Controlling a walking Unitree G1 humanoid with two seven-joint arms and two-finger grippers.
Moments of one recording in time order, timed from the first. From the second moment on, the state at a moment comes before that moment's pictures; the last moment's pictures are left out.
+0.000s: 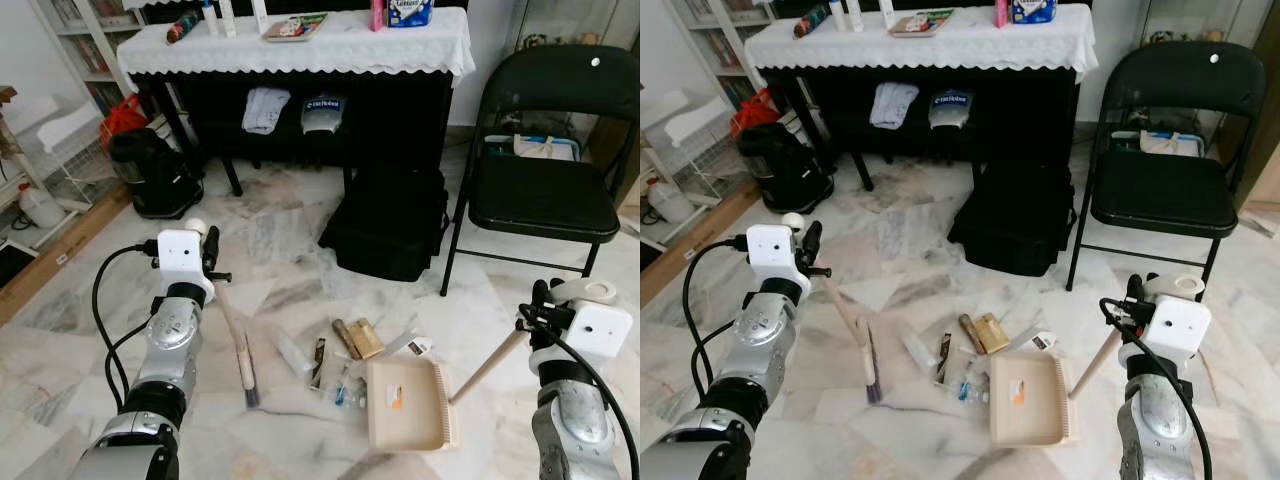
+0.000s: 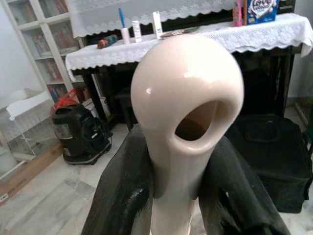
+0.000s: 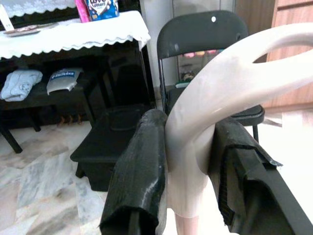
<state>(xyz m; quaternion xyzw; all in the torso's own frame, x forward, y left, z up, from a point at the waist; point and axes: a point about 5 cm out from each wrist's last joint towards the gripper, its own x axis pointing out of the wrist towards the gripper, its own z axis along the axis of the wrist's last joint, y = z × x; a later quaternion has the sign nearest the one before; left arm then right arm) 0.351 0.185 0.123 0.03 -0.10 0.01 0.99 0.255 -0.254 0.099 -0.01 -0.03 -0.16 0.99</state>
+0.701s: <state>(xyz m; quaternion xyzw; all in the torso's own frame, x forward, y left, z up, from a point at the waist) 0.349 0.180 0.119 0.03 -0.10 -0.01 0.99 0.260 -0.251 0.085 0.01 -0.02 -0.16 0.99</state>
